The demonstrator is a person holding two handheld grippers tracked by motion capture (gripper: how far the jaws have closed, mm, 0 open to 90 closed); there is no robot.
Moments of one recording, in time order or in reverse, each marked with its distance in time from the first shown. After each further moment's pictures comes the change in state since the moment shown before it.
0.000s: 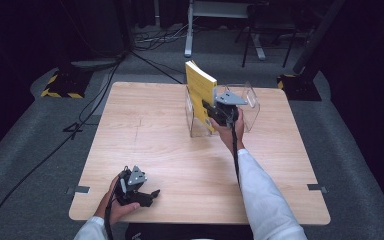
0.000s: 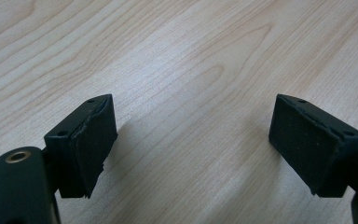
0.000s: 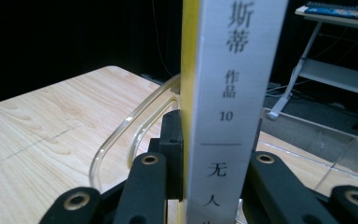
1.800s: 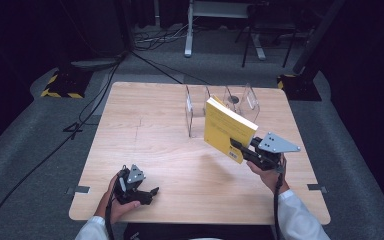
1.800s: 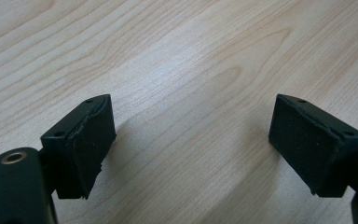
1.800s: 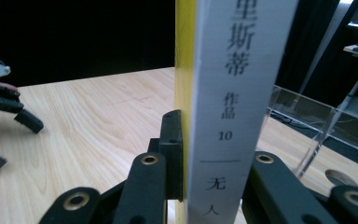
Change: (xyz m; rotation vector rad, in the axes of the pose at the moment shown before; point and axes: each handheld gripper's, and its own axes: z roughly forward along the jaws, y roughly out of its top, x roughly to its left) left arm 0.002 0.000 0.000 0.001 0.024 -0.045; right arm -0.001 -0.049 -0.161 -0.109 0.219 -0.121
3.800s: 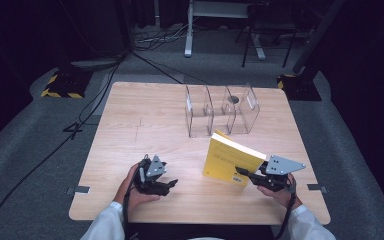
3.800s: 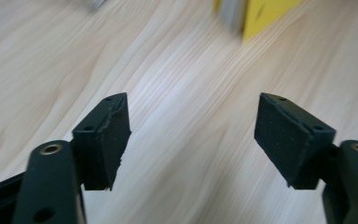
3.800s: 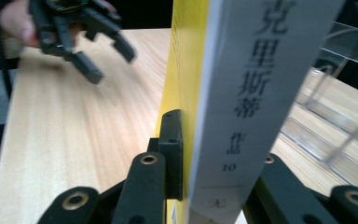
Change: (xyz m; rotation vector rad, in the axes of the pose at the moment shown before) left arm -0.017 0.045 0.010 -0.055 -0.031 0.157; right arm 0.008 -0.055 -0.036 0.100 0.218 -0.034
